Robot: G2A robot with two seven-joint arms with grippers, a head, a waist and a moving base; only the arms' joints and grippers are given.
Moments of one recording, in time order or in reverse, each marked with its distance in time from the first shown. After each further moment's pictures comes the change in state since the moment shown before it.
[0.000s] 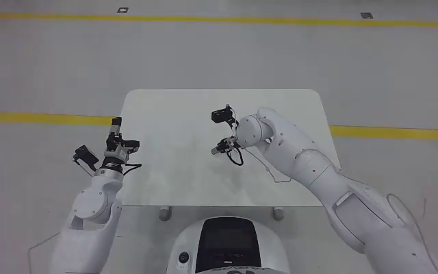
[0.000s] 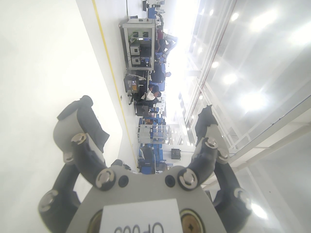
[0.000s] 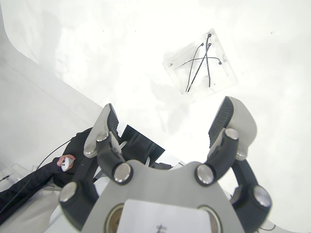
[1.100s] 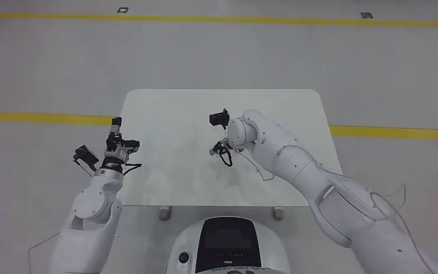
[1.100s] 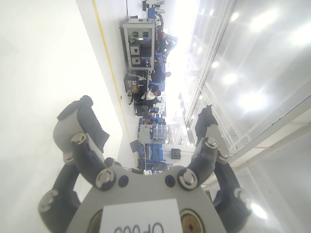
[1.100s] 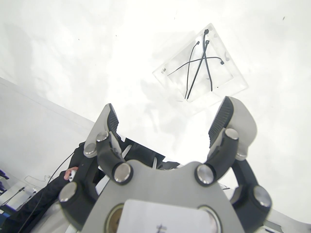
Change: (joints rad) left arm 0.000 0.000 0.000 0.000 0.000 0.000 0.000; right arm 0.044 -0.111 -0.074 0.196 0.000 0.087 -0.062
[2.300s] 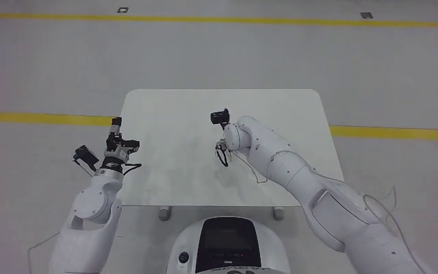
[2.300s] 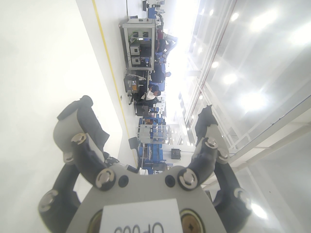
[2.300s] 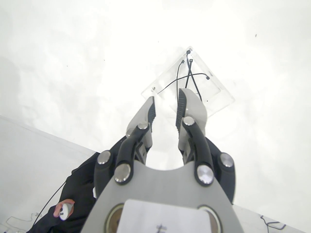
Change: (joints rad) left arm 0.000 0.000 0.000 0.000 0.000 0.000 0.000; right arm -0.041 -0.048 0.033 0.049 -0.113 0.071 -0.120
